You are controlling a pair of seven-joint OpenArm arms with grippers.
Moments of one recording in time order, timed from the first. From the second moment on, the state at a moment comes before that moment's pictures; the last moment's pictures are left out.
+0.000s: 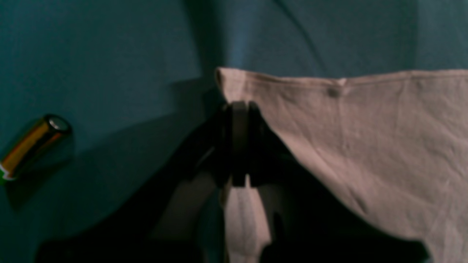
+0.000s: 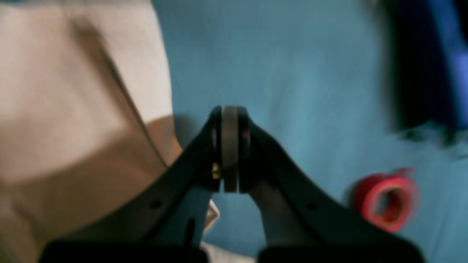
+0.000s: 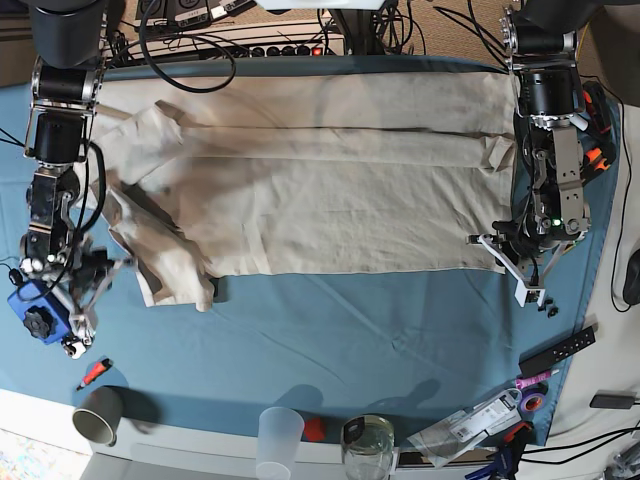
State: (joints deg) left arm -10.8 -12.1 -8.4 76.7 -15.8 -13.2 53.7; right arm 24.7 32.0 2.5 63.7 16.0 23.8 -50.7
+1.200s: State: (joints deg) left arm -10.8 -12.0 -8.4 76.7 -15.8 -13.2 53.7; right arm 24.9 30.0 2.9 51.0 12.8 34.4 -41.8
